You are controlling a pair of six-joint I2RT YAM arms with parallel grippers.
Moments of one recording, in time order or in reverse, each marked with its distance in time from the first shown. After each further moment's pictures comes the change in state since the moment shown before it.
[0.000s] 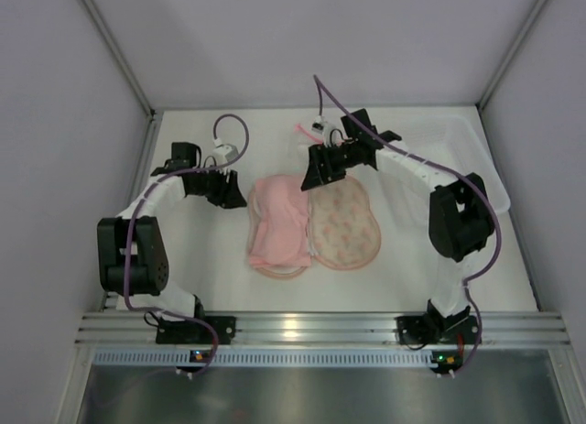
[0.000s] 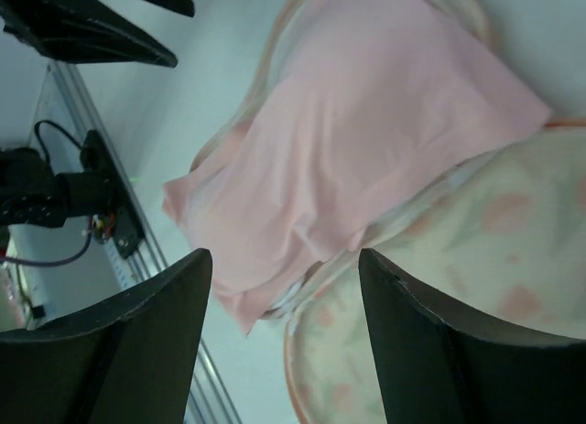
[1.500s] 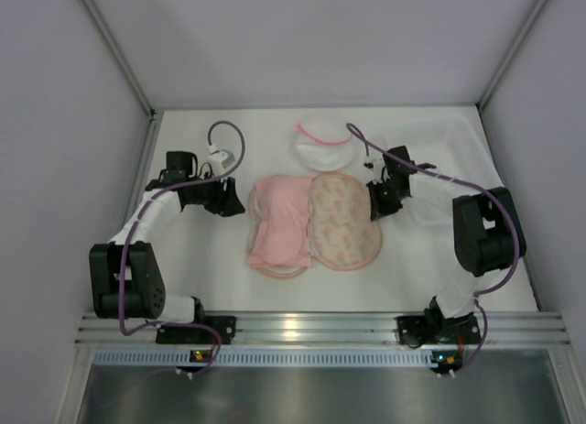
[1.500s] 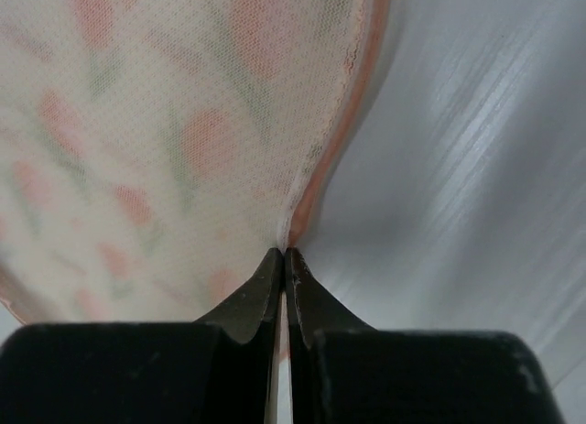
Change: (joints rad) left arm 0.000 -0.145 -0.098 0.016 -0.044 -0.063; right arm -0.211 -0.172 -0.484 0.015 0.502 -0.153
